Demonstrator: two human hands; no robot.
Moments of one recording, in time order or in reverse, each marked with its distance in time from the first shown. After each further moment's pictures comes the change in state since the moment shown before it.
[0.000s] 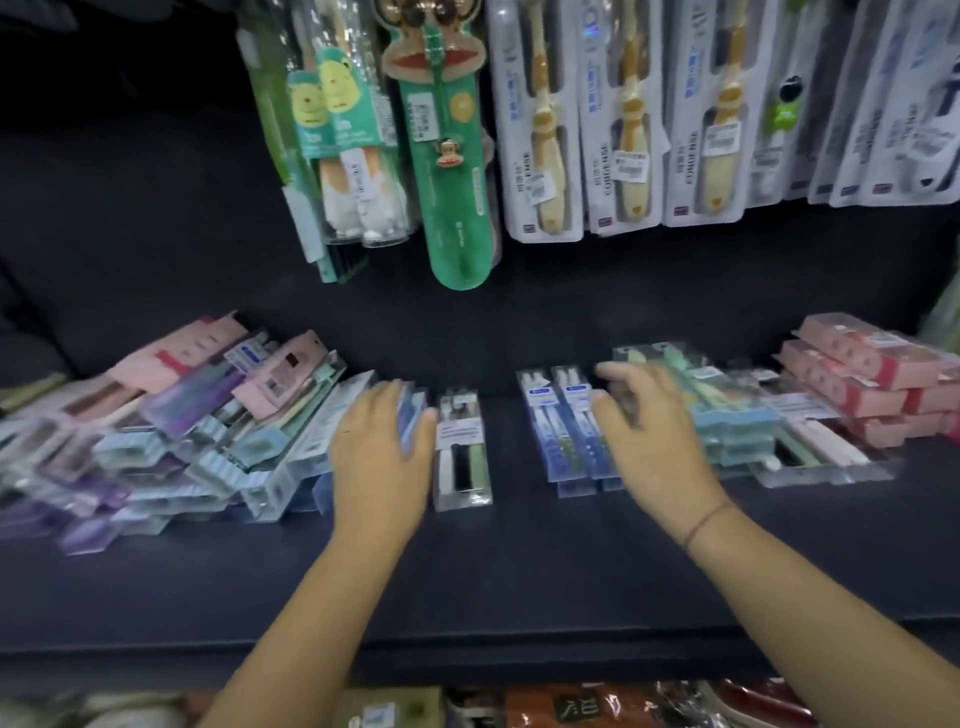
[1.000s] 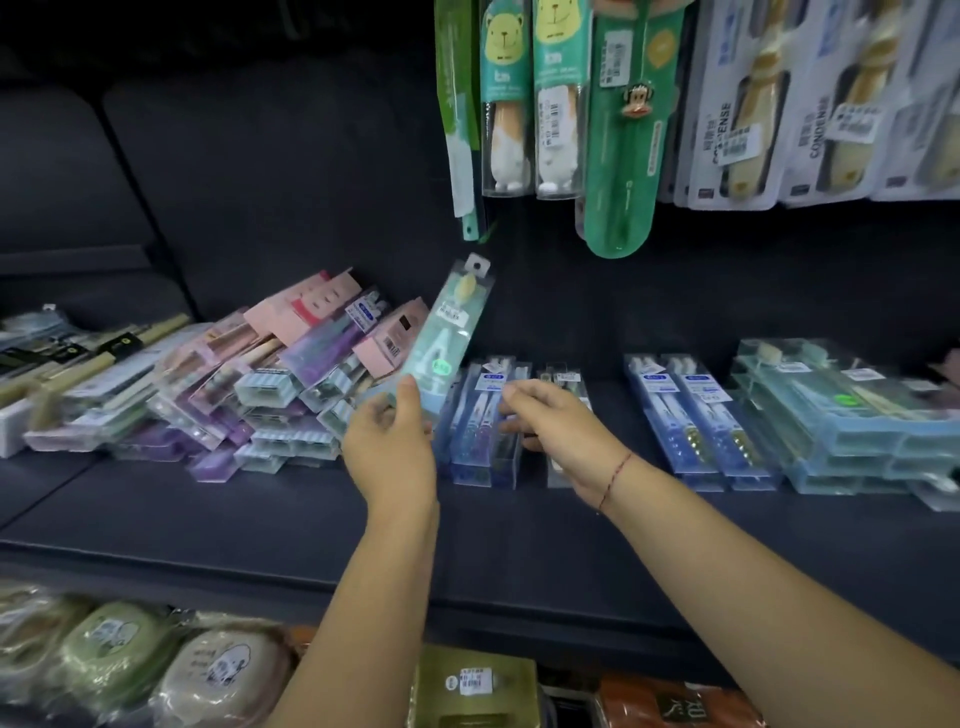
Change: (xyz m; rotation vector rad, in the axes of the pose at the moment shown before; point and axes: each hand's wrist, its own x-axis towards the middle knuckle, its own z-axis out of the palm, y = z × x) left_hand 0.003 -0.057 -0.038 -0.788 0.396 -0.665; right_hand 0.000 -0.055 0.152 0.393 -0.592 0.323
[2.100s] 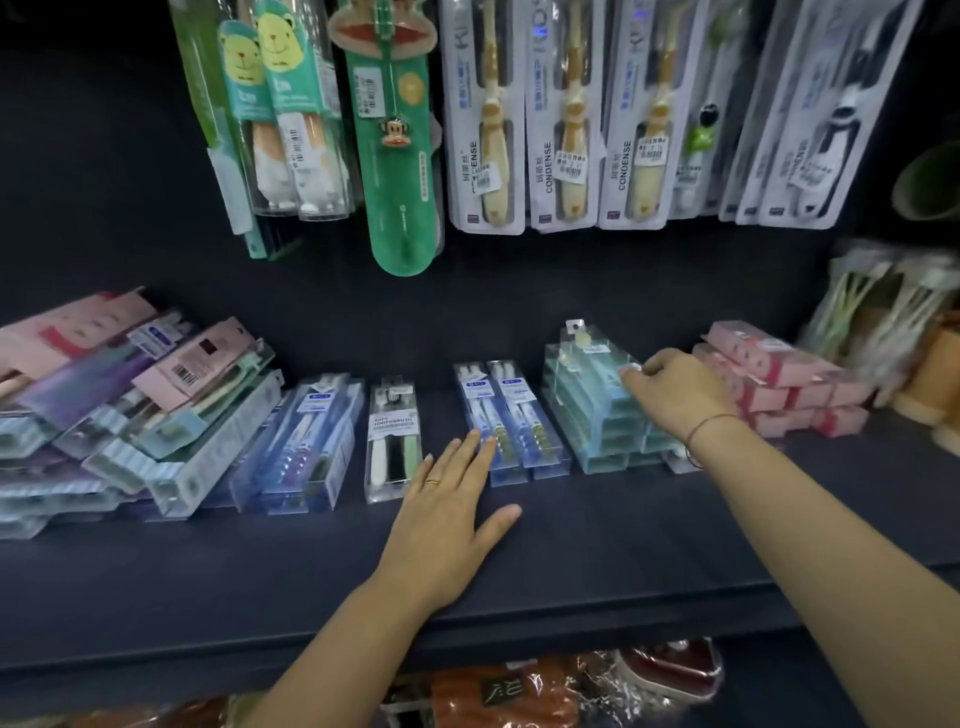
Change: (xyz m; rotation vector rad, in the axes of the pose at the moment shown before) left_hand -0.108 -0.061 0.081 1.006 -1.019 0.837; right_hand -0.072 0.002 -0.244 -0.788 0.733 0.221
